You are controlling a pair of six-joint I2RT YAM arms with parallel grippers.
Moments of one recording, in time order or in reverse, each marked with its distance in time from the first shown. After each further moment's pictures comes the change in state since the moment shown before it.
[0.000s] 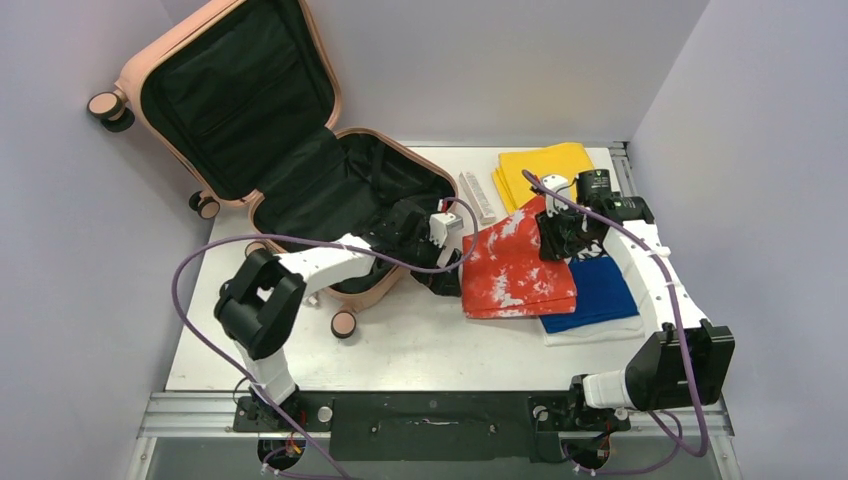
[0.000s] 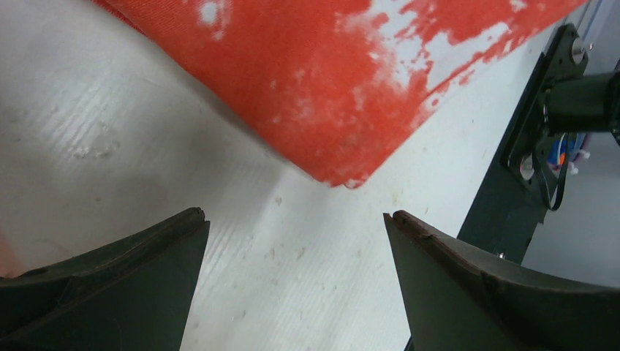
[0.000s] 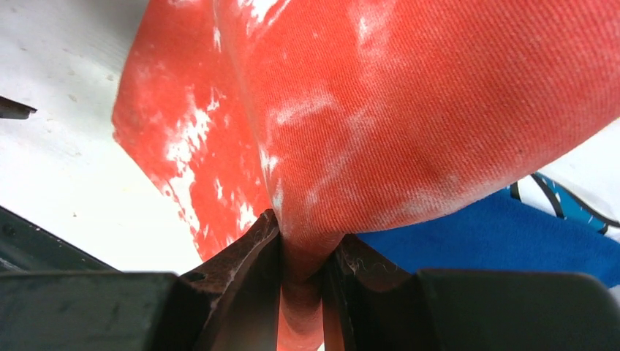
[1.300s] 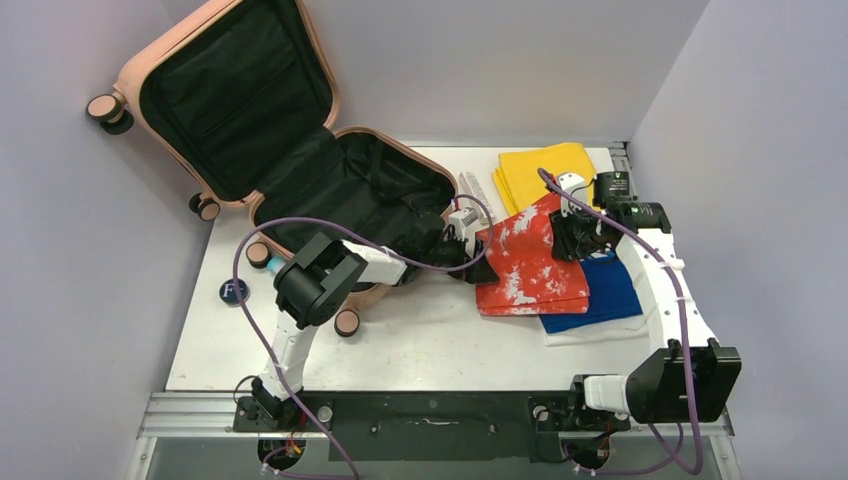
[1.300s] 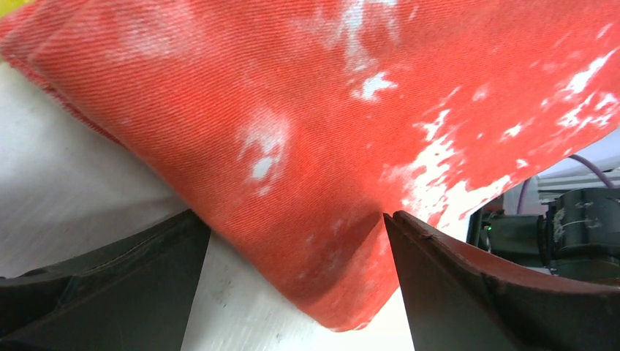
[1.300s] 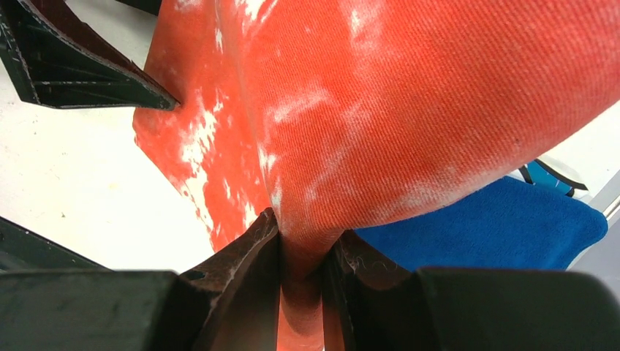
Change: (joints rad) left arm -0.047 0.387 0.045 0.703 0.036 -0.437; right arm -0.080 -0.071 -0.020 -0.016 0.008 -0.020
